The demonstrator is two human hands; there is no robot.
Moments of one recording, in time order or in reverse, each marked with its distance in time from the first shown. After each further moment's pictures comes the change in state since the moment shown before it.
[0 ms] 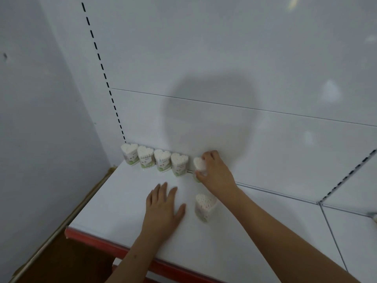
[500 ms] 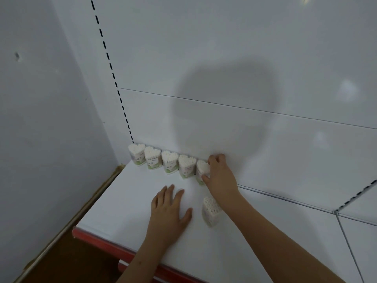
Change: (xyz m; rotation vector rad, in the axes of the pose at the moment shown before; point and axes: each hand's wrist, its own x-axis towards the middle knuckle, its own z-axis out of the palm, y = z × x) left_hand 0.002 -0.006 0.003 0.065 -0.004 0.031; right_hand 0.009 -0.012 0.012 -0.064 -0.033 0.075
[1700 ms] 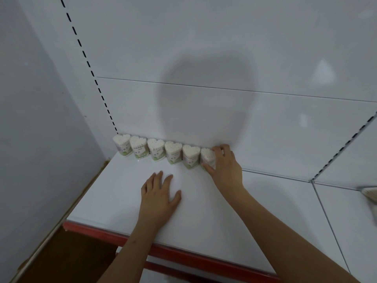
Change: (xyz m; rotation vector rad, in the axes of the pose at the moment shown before) left_hand -0.002 0.003 -0.008 -0.072 -0.064 -0.029; right_hand -0.039 0.053 0.006 -0.015 0.241 0.046
